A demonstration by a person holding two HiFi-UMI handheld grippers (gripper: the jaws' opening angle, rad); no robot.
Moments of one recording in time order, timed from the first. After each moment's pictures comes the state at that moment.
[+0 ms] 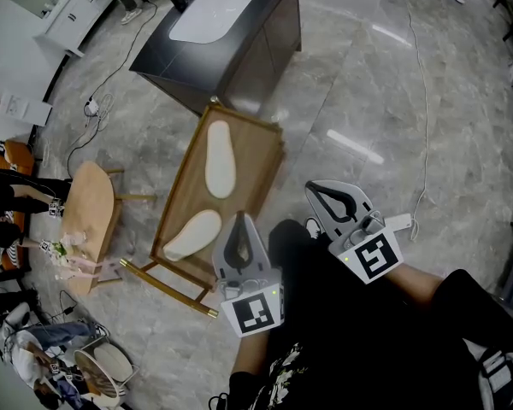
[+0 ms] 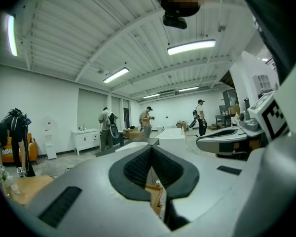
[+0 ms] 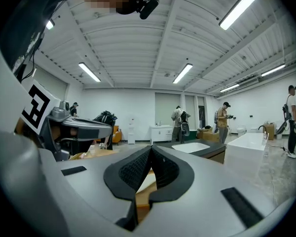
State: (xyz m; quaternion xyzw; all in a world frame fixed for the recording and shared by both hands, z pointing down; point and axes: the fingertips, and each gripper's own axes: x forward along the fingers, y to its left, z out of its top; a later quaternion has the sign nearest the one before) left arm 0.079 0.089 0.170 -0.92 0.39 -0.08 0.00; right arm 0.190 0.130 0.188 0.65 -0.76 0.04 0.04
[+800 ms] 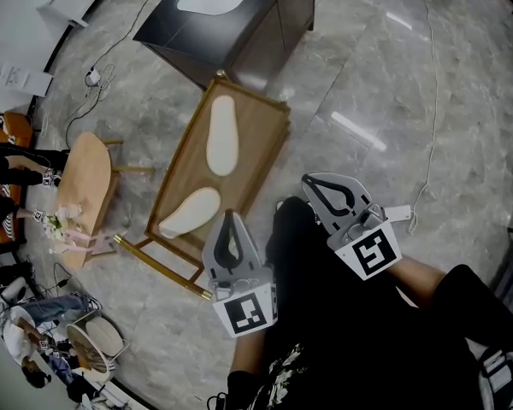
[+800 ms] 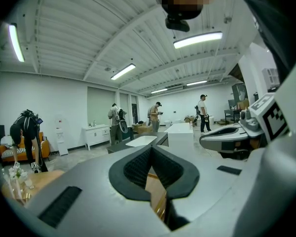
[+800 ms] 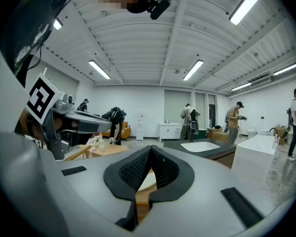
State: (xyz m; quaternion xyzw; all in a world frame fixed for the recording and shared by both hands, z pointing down) left arm 0.041 0.090 0.183 -0.89 0.43 -0.11 0.00; right arm 0.165 0.125 0.206 0.60 -0.79 0.04 0.07
